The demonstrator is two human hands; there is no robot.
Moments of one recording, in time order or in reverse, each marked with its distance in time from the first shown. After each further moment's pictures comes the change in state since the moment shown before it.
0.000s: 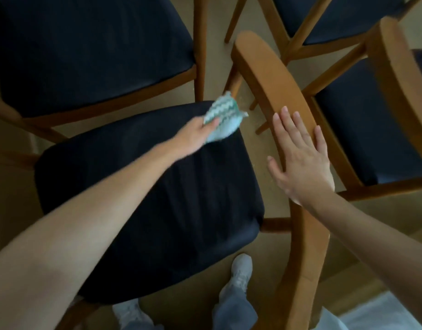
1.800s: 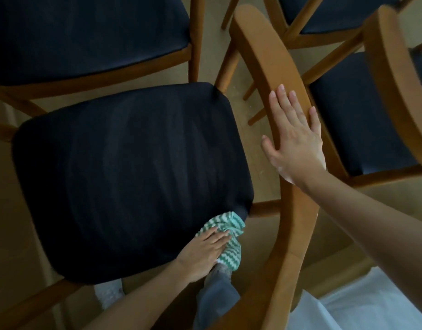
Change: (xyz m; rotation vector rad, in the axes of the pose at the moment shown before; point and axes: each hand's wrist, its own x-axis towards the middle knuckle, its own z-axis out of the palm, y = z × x) left_hand -0.165 -0.150 0.167 1.361 -0.545 0.419; right_hand -0.001 0.002 0.002 0.019 0.030 -0.015
